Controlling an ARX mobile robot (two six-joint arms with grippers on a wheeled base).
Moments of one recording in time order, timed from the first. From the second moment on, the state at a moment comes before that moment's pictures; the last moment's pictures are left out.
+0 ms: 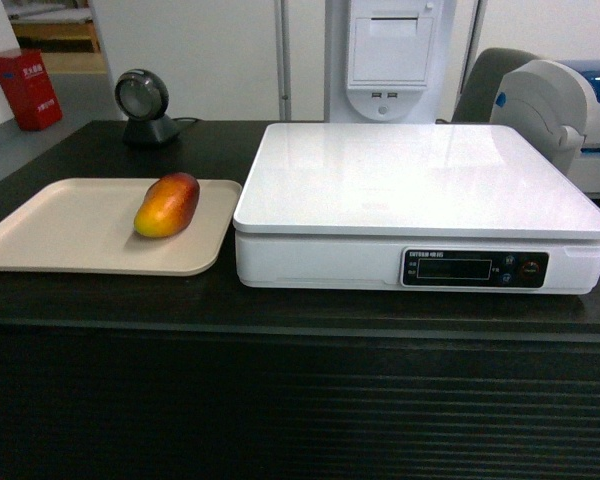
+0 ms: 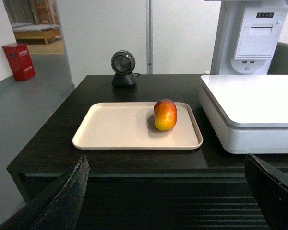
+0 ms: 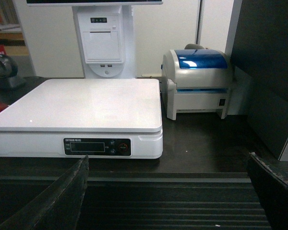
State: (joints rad) left arm 0.00 0.01 0.01 0.00 0.00 -0.01; right arm 0.00 0.00 0.01 0.00 0.00 0.00
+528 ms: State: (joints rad) left arm -0.12 0.21 0.11 -0.15 -0.27 -0.05; right arm 0.00 0.00 0.01 0.00 0.00 0.00
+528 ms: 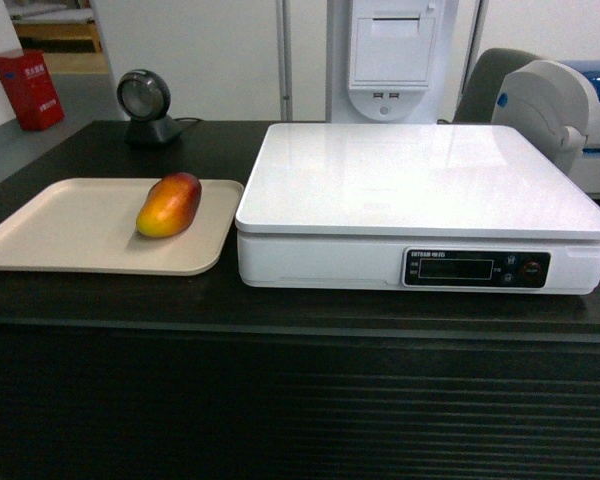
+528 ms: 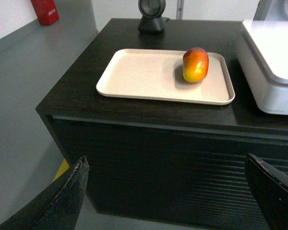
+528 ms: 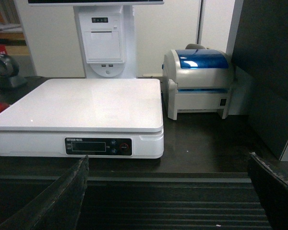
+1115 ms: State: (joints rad) left arm 0.21 1.11 0.44 0.54 0.20 0.03; right arm 0.00 0.00 0.01 0.00 0.00 0.00
